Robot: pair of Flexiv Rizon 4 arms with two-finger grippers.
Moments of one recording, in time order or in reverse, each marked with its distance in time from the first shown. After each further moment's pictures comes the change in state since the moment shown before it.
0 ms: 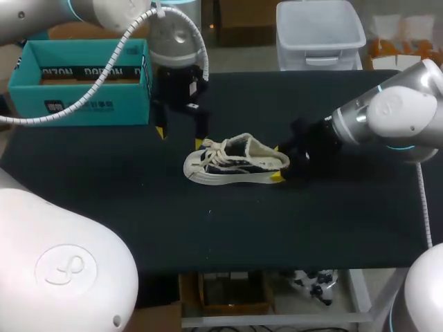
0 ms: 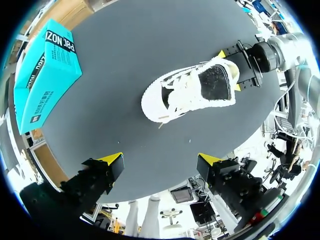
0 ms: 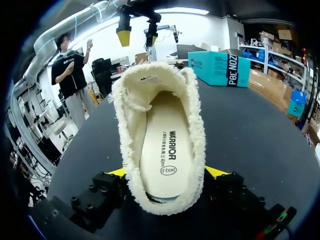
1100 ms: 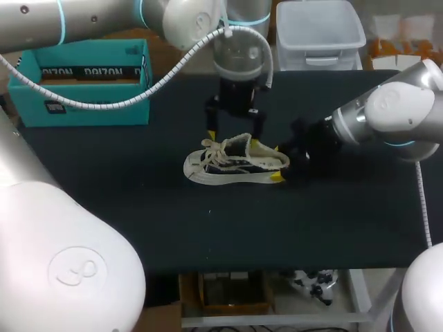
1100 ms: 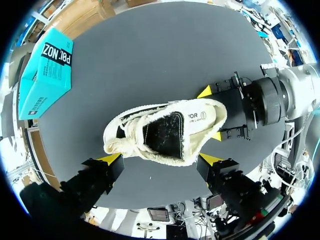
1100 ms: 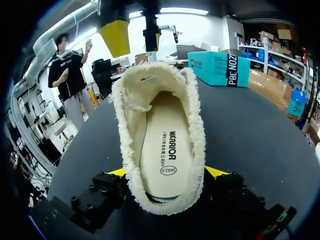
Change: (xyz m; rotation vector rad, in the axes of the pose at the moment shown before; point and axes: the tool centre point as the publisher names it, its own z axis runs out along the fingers) left arm 0.096 -0.079 0.022 0.126 -0.064 -0.215; right arm 0.000 0.000 0.000 -0.003 0.003 0.001
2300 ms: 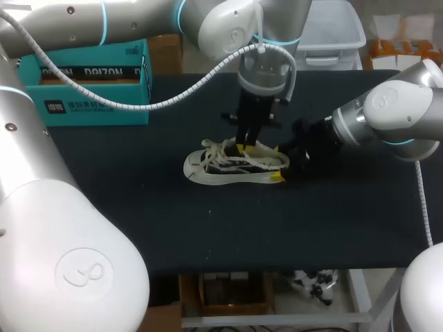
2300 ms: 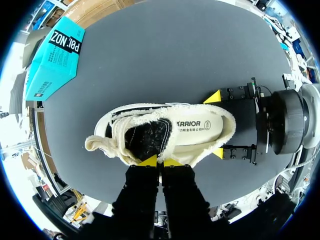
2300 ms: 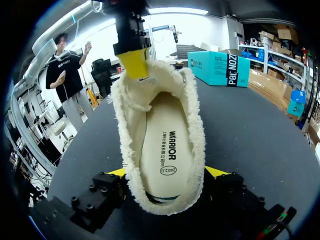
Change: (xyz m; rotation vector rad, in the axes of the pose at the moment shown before) left arm 0.020 -0.005 0.027 -0.010 -0.111 -0.151; right arm 0.000 0.000 0.001 0.001 -0.001 0.001
